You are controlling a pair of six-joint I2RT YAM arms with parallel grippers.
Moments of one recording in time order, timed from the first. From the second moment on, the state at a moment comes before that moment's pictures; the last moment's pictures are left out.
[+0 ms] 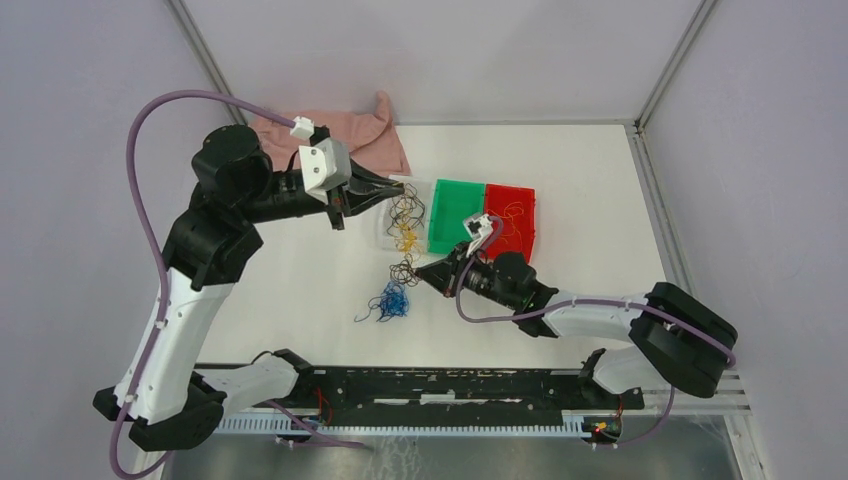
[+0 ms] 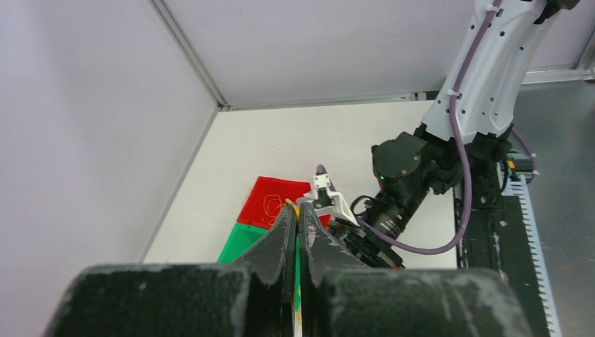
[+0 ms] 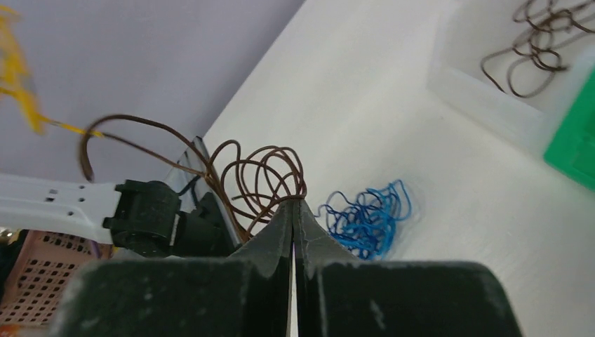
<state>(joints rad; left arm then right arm) -0.55 1.10 1.67 -0.64 0.81 0.34 0.92 1.38 0.49 0.85 -0.14 0.70</state>
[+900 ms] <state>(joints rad) -0.55 1.09 1.68 -0.59 0.77 0.36 0.93 0.92 0.61 0.47 -0.06 0.56</state>
